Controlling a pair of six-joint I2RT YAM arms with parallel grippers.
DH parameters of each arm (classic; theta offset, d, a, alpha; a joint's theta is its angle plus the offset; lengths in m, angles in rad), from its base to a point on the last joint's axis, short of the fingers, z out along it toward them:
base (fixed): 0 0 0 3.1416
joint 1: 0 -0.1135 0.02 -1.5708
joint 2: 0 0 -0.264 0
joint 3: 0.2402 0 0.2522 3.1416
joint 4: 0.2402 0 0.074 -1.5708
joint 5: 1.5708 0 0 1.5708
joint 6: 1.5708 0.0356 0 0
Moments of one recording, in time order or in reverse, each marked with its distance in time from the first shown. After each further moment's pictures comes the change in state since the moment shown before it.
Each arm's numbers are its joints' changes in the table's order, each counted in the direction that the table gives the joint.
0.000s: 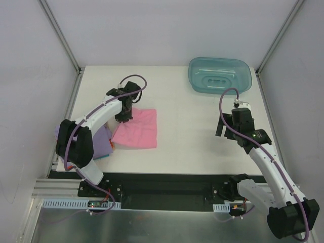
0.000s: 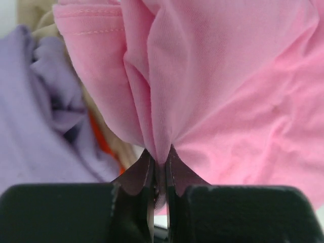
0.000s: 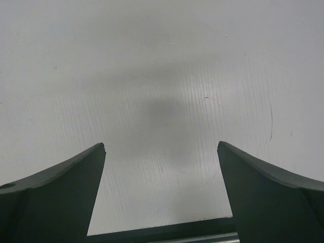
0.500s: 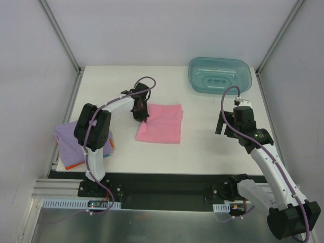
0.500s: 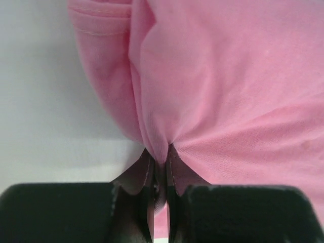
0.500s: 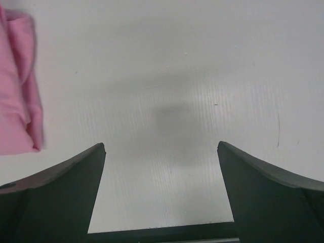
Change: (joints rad) left arm 0.003 -0.306 0.090 -0.298 0.404 -0.126; right arm 0.000 0.008 0.046 -0.003 -0.064 -0.004
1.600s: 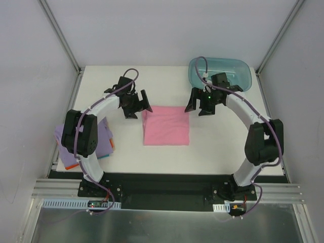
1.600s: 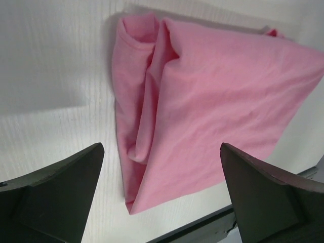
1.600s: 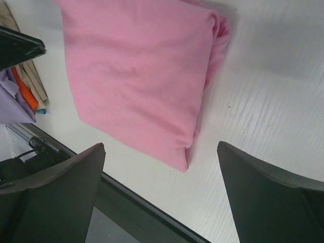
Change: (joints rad) left arm -0.144 0.177 -0.072 -0.080 0.277 -0.074; right arm 0.008 -0.857 0.552 -0.034 -0.670 -0.002
